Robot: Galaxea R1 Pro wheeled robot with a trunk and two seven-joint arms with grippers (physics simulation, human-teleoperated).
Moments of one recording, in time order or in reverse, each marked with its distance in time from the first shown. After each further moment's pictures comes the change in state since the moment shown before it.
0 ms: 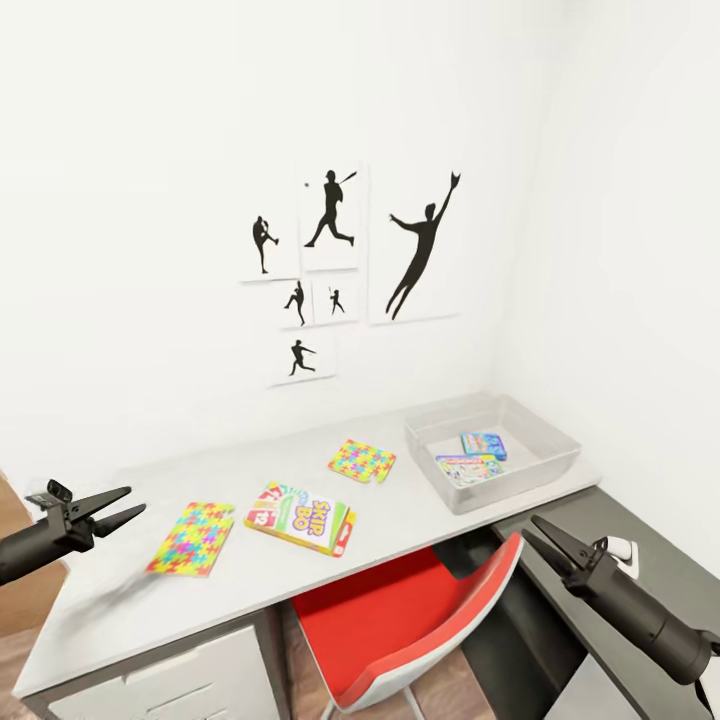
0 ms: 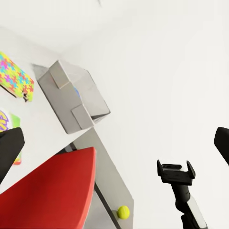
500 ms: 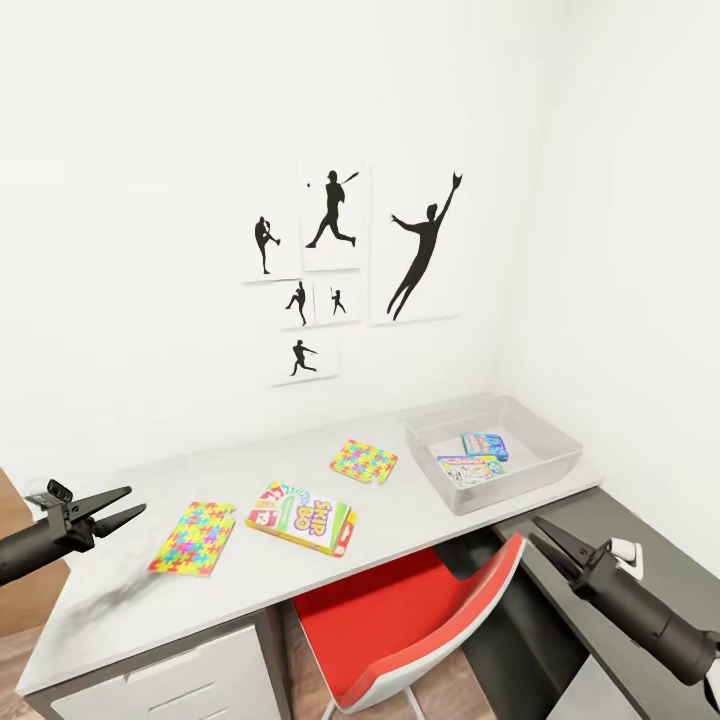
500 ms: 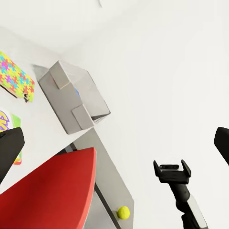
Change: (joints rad) left arm 0.000 0.000 0.000 0.000 0.000 0.000 0.000; right arm 0.000 -0.005 -0.022 -0.003 -0.001 0.011 -0.076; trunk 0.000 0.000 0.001
